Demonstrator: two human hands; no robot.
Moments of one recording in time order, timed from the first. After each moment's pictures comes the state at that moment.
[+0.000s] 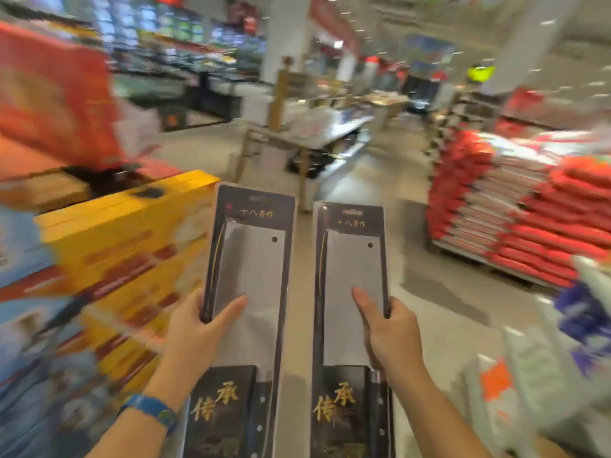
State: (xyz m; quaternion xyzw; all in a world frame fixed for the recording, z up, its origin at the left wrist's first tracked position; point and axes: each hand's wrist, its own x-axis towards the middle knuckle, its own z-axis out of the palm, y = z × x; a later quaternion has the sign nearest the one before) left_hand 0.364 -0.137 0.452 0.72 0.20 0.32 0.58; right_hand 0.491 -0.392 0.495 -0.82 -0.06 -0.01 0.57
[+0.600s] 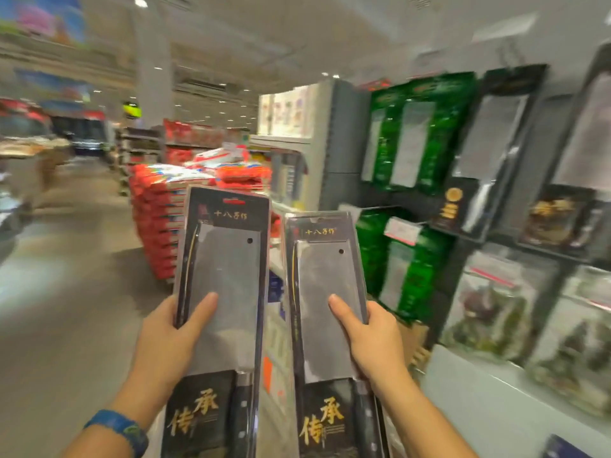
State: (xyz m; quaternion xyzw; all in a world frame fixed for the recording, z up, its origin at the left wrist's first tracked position) left_hand 0.652 -0.604 0.592 0.69 -0.23 0.09 0.68; right_hand 0.494 -0.840 0.604 -0.76 0.23 -0.40 0.45
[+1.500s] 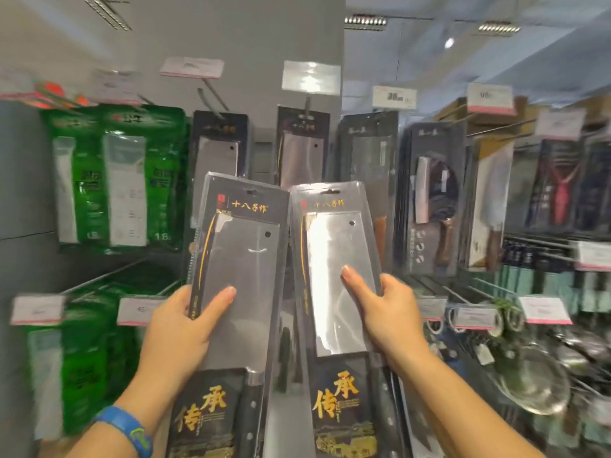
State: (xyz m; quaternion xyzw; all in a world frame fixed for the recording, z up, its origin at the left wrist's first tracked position) left_hand 0.564 -1.012 0.714 0.51 -0.58 -0.08 0.63; right_hand 0.285 -1.034 0.734 -0.58 0.50 -0.63 0.14
